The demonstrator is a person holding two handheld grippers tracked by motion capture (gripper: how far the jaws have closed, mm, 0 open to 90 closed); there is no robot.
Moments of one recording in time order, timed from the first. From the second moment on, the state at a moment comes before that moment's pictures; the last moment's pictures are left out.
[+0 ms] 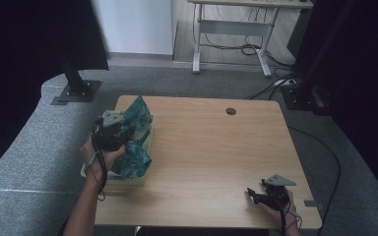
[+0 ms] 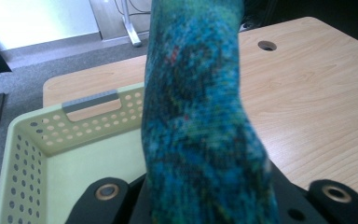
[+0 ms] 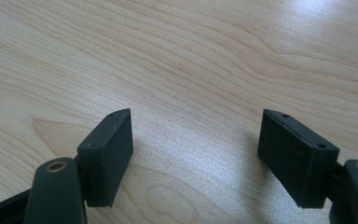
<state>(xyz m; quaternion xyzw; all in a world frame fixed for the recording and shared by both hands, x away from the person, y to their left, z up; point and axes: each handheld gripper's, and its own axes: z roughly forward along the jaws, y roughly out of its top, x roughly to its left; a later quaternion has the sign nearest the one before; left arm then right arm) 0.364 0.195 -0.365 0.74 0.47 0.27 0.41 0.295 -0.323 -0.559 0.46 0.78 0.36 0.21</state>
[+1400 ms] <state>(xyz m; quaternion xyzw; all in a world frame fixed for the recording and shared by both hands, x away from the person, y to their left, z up) 0.349 0.169 -0.347 0.74 0.44 0.29 0.42 0.295 -0.323 -0.559 0.46 0.78 0.36 0.21</state>
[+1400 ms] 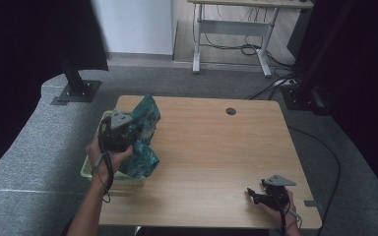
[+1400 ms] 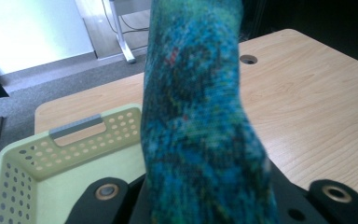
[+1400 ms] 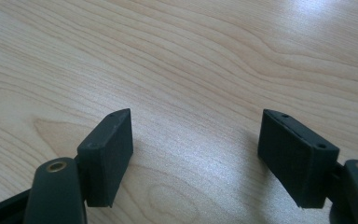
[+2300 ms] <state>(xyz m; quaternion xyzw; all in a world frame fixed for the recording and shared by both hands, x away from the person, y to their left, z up) 0.348 0.152 -0.348 0.75 0.42 0.28 0.43 0.295 -0.323 -0.559 0.46 0.78 0.36 0.21</state>
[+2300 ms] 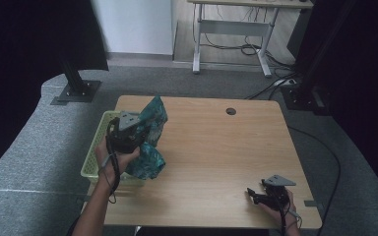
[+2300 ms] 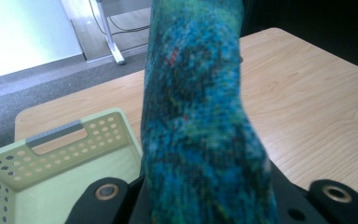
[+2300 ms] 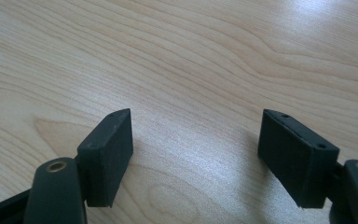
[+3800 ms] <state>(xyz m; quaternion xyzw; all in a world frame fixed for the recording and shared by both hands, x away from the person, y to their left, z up) 0.347 0.108 -0.347 0.77 0.39 0.26 0.44 0.295 -0.323 -0.559 0.46 0.78 0.36 0.21</state>
